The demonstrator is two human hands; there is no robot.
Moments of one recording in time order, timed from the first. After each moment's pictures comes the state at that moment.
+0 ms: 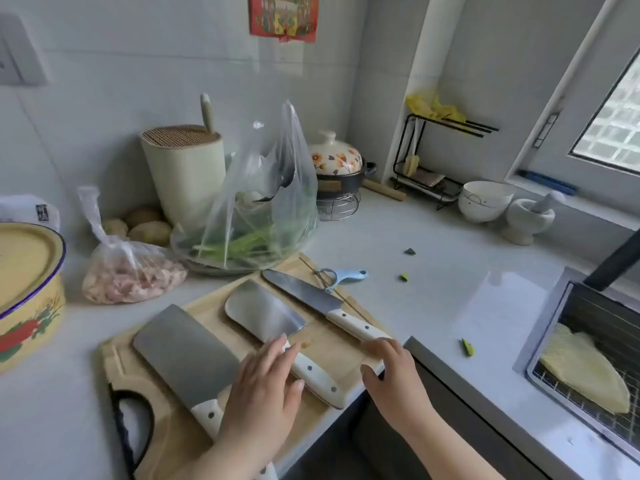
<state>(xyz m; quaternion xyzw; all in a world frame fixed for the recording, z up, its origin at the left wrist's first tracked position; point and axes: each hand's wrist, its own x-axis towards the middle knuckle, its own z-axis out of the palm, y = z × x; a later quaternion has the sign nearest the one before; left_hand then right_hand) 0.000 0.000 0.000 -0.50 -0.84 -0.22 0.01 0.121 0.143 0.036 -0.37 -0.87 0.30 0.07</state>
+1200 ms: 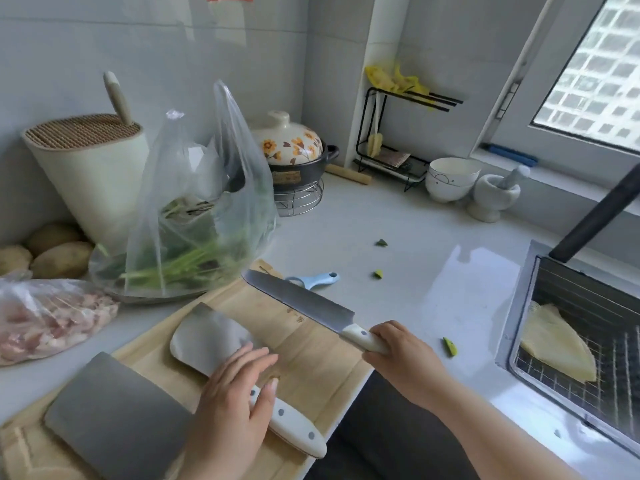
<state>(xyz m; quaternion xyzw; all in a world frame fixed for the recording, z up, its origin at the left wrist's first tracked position) -0.045 0.044 -0.010 -0.50 -0.75 -0.42 0.05 0.101 0.218 0.049 -0.39 -0.89 0.22 0.00</state>
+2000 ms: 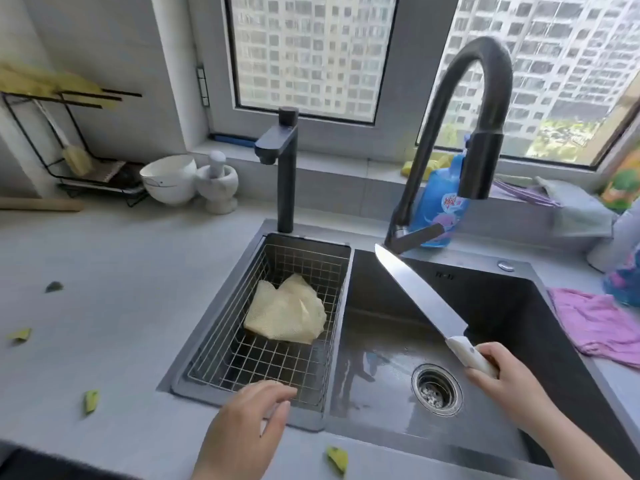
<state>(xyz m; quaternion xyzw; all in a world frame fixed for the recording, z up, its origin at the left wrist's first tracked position) 0.322 0.310 -0.010 -0.71 -0.58 -0.37 -0.18 0.638 0.387 0.040 -0.70 -0.62 0.28 0.22</state>
